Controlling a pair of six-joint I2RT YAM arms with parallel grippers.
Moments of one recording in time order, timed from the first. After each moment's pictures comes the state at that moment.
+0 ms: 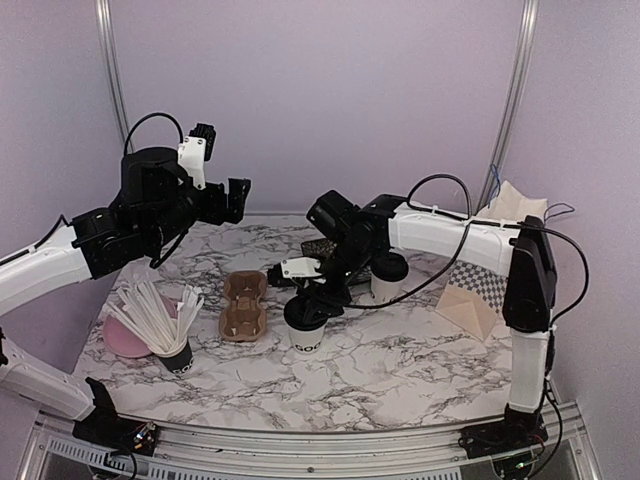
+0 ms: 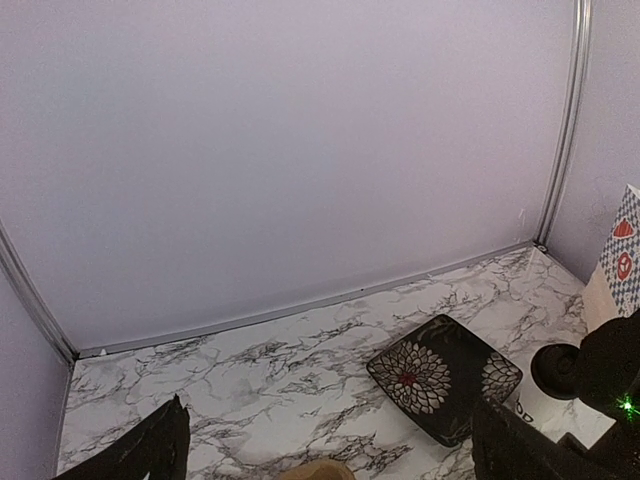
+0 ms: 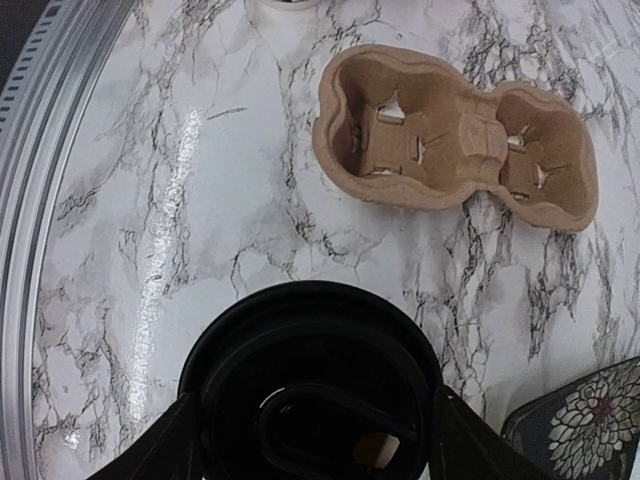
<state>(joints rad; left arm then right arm) -0.84 1.25 1.19 -0.13 -0.52 -0.07 0.88 2.00 1.76 -0.92 -0.41 -0.83</state>
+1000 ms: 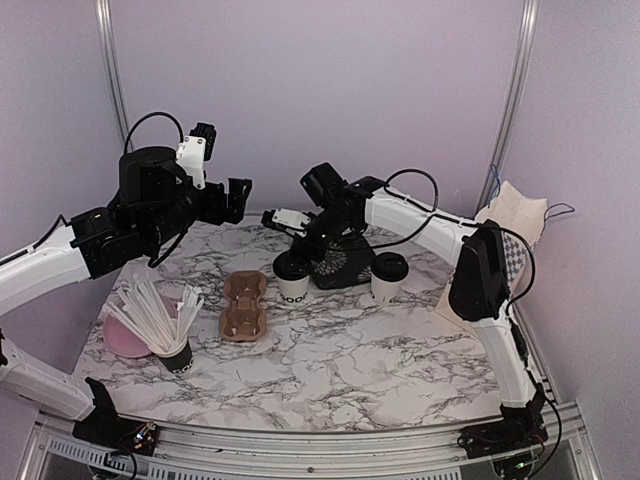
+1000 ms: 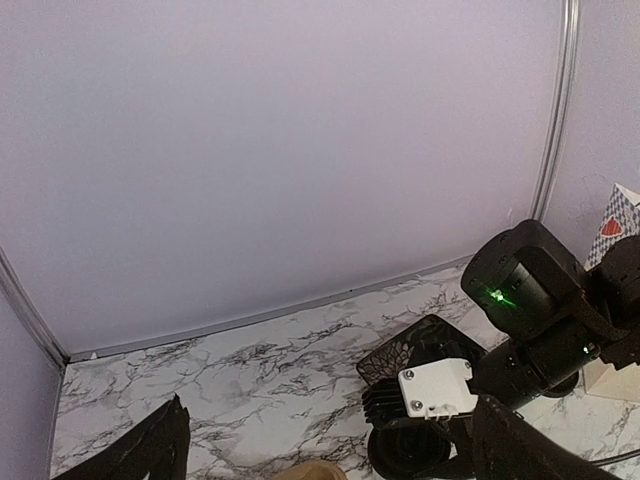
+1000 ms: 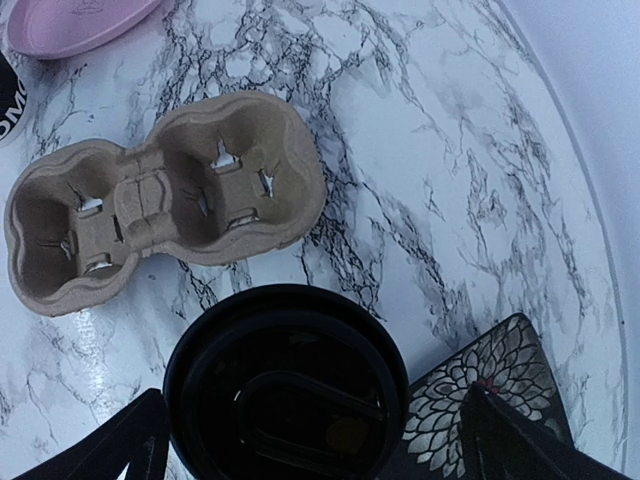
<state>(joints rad) -0.83 1.24 1.19 -0.12 -0.49 -0.07 0.77 2.37 2.31 -0.88 -0.25 -0.54</state>
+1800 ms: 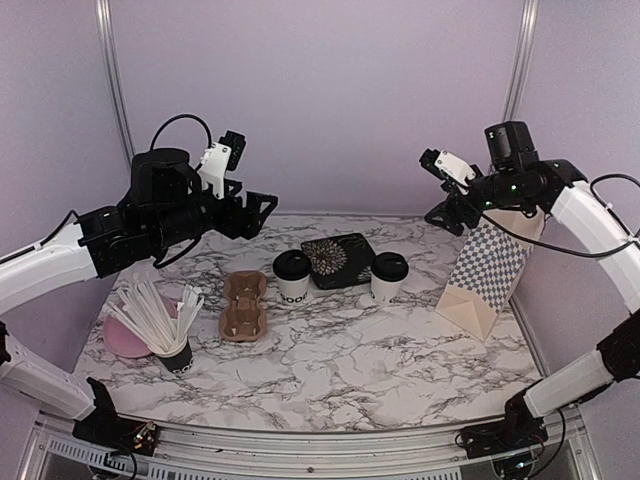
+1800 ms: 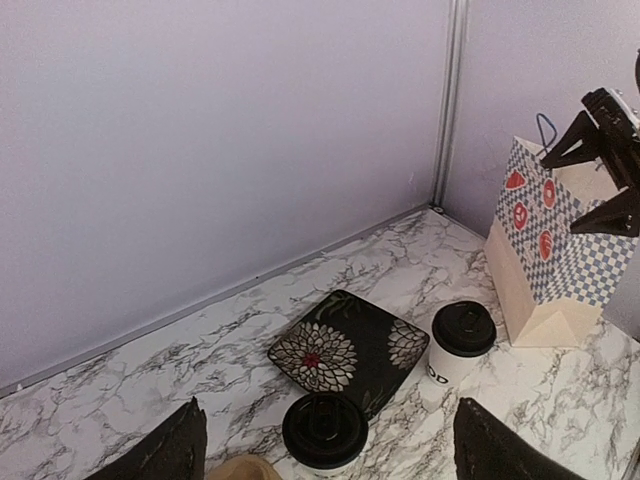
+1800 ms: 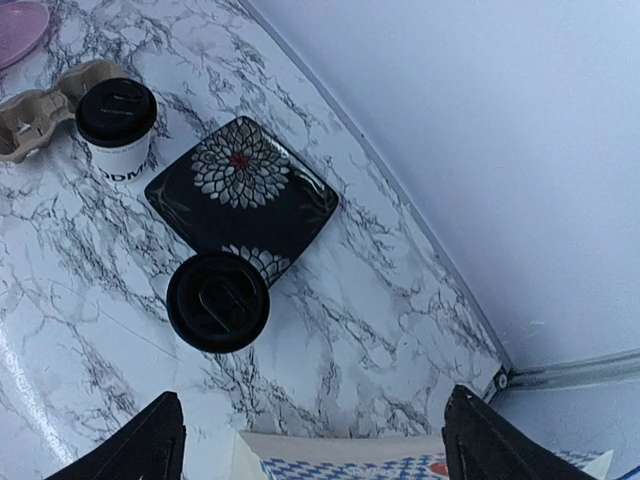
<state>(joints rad) -0.87 1.27 1.21 -0.15 -0.26 -0.05 0.37 1.38 1.57 -0.84 -0.21 -0.66</state>
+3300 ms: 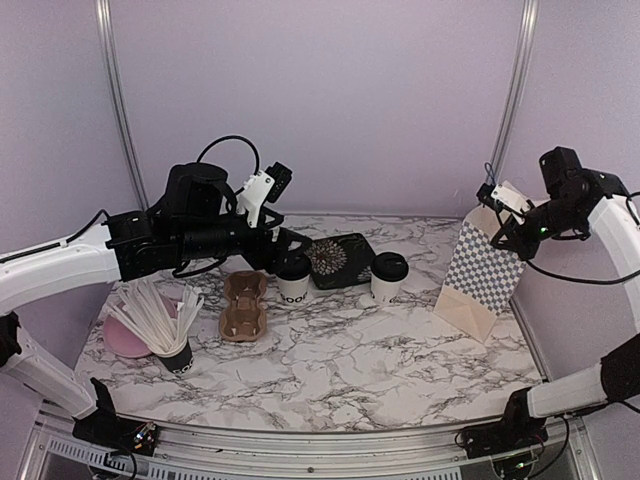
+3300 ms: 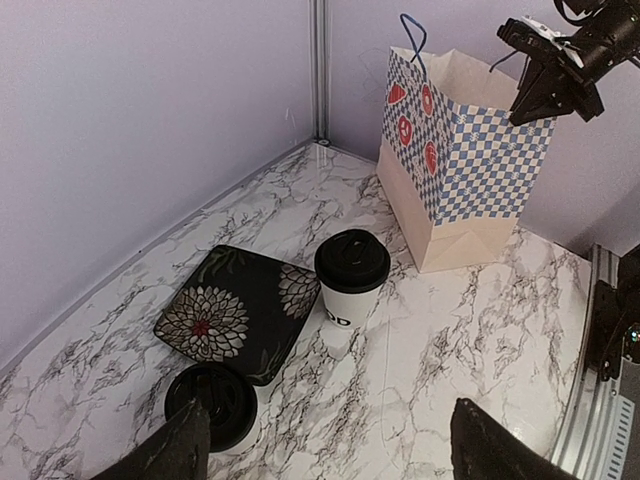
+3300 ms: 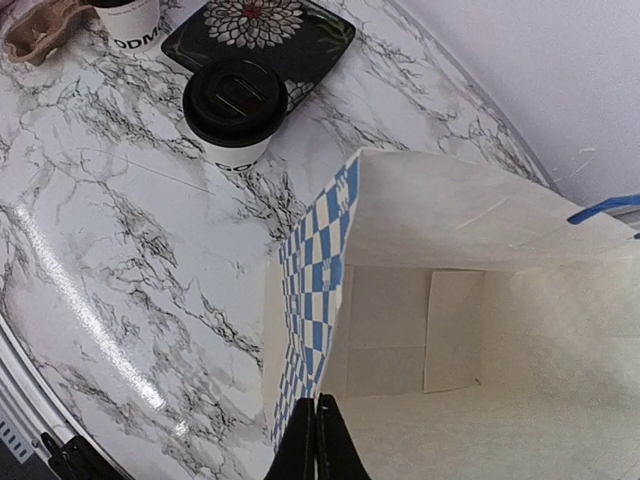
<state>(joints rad) -0.94 1.39 1.24 -0.21 -0.02 -0.01 -0.01 1.24 1.47 -1.23 -0.32 -0.81</state>
